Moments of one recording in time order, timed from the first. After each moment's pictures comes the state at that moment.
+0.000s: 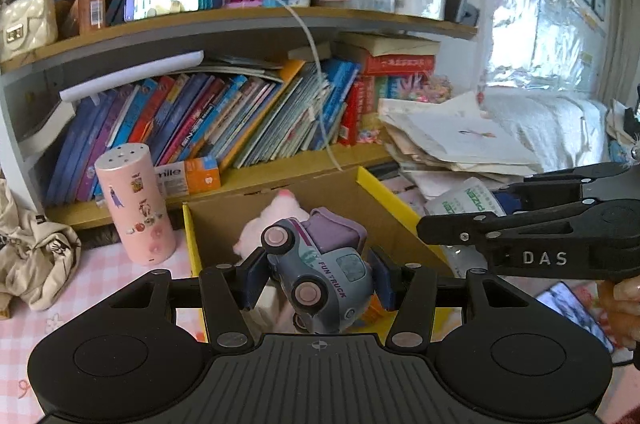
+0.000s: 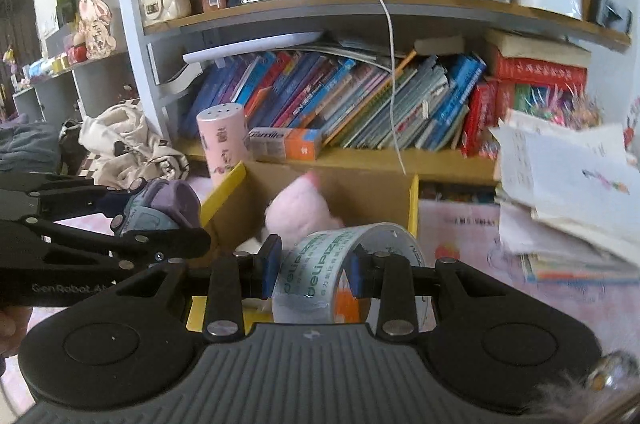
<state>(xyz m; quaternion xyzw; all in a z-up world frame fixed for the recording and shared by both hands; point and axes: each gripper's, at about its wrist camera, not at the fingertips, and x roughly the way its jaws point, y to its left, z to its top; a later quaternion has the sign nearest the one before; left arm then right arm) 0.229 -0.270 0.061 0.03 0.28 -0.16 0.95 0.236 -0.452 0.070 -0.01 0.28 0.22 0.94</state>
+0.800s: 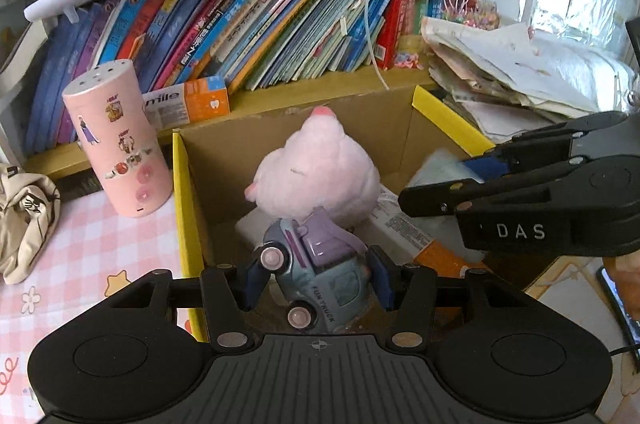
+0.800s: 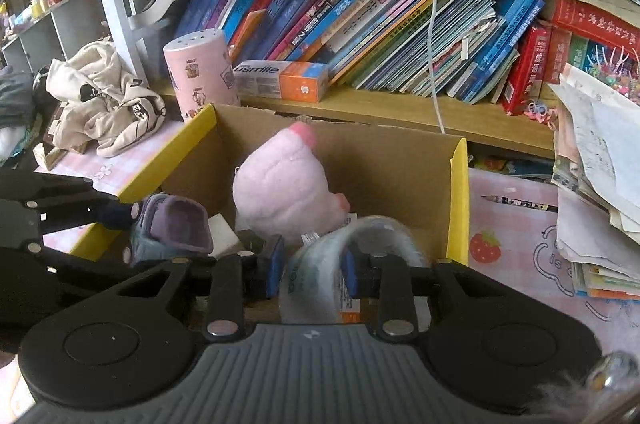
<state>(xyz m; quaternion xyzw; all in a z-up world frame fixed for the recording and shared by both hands) 0.300 -0.267 -0.005 0.05 0.38 -0.13 0.91 0.333 -0.422 0.010 -0.04 0.36 0.24 0.90</state>
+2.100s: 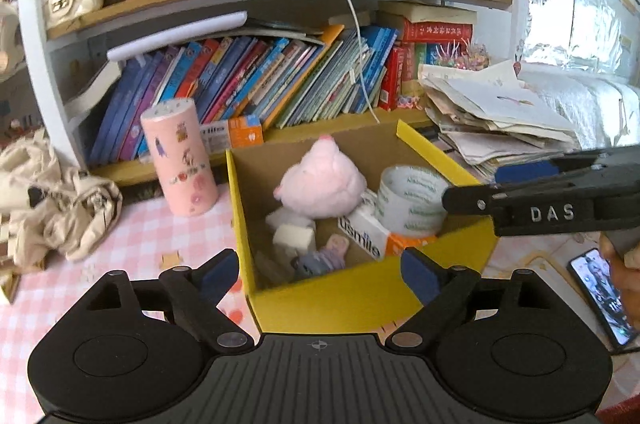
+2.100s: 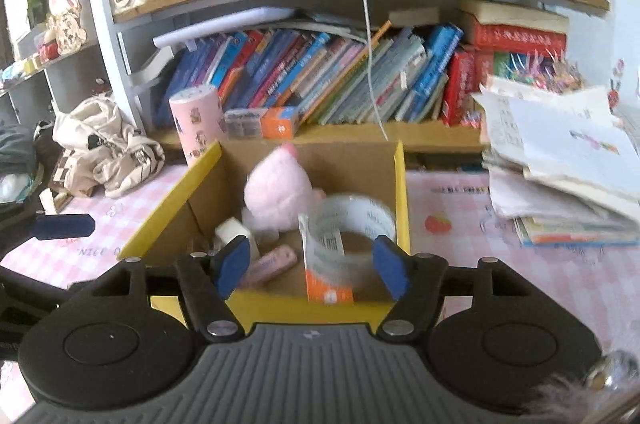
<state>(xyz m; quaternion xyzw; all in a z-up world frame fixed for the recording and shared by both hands) 0.183 -0.262 0.034 0.04 0.31 -0.09 0.94 0.219 -0.458 0.042 0.01 0.31 0.17 0.94</state>
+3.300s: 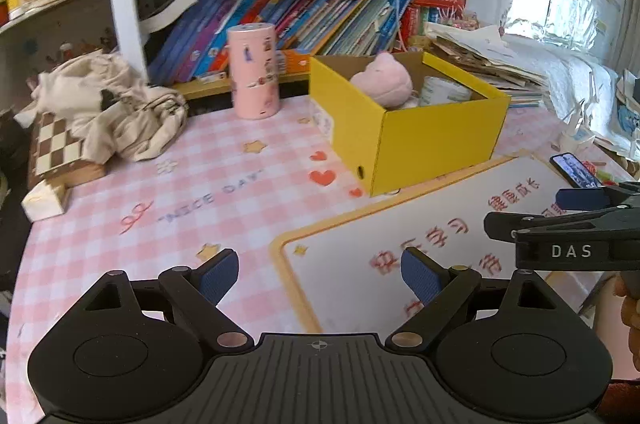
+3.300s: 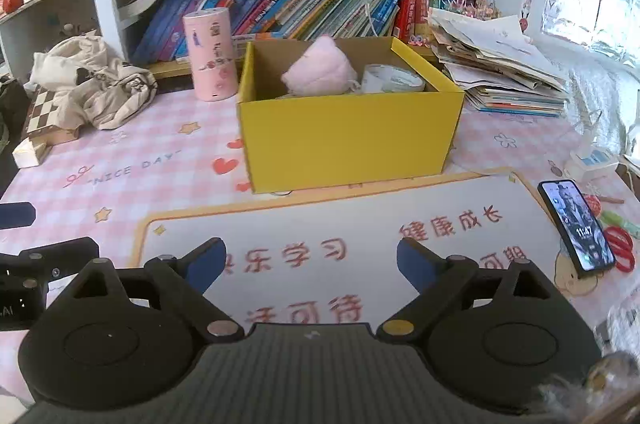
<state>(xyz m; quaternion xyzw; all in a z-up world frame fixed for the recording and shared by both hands) 0.058 -0.087 0.014 0.04 0.35 -0.14 0.93 0.045 -0.284 0.011 0.01 0.35 0.00 0.94</state>
